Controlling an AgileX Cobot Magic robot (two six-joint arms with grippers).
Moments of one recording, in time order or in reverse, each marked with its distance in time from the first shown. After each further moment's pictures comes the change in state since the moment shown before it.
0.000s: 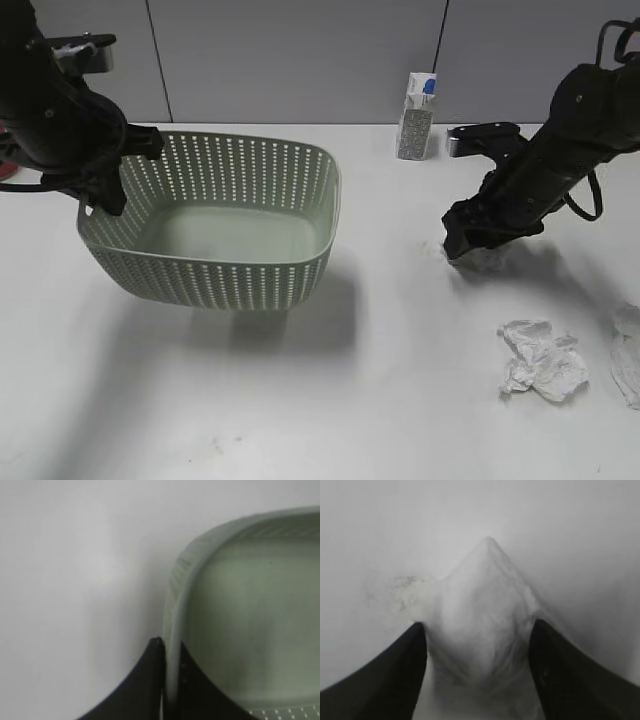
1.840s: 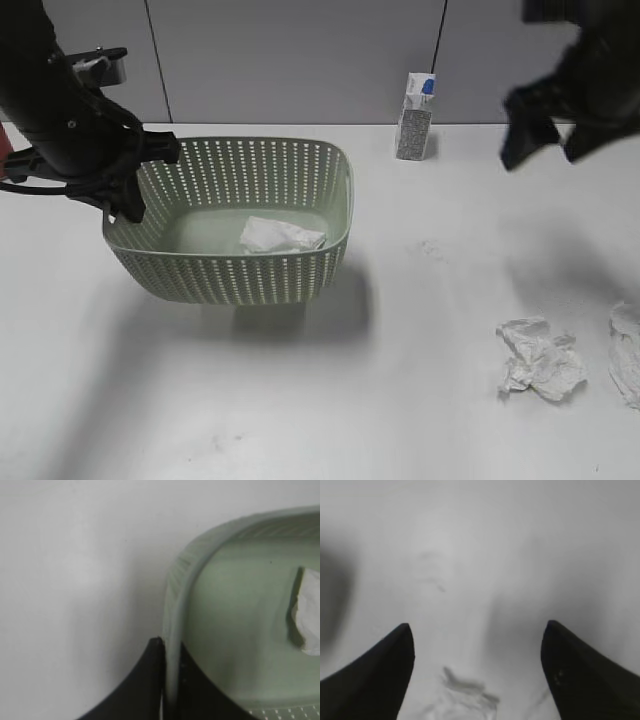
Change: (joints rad) left arm 0.000 0.046 0.000 -0.068 -0.049 -0.015; right arm -0.040 -0.322 -0.088 -0.184 0.379 0.289
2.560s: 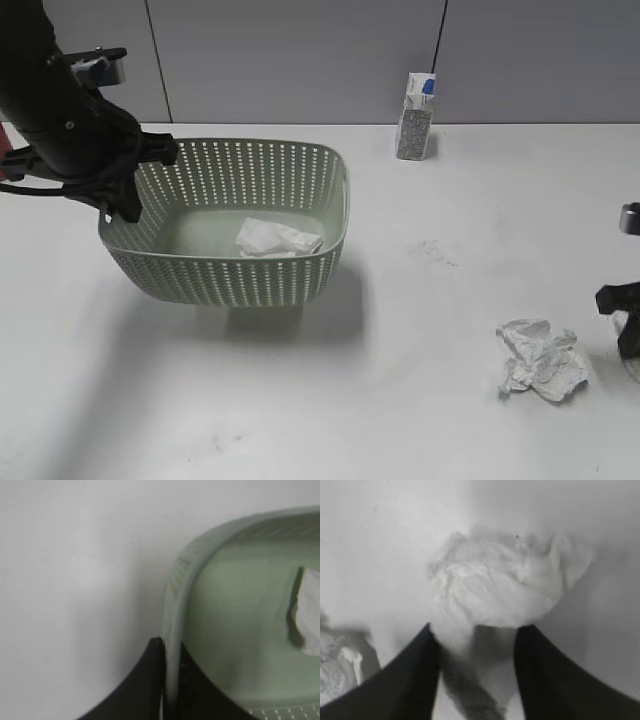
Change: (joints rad) left arm 0.000 0.000 0.000 0.022 0.000 0.000; right arm -0.251 -0.021 0.604 0.018 -0.403 0.015
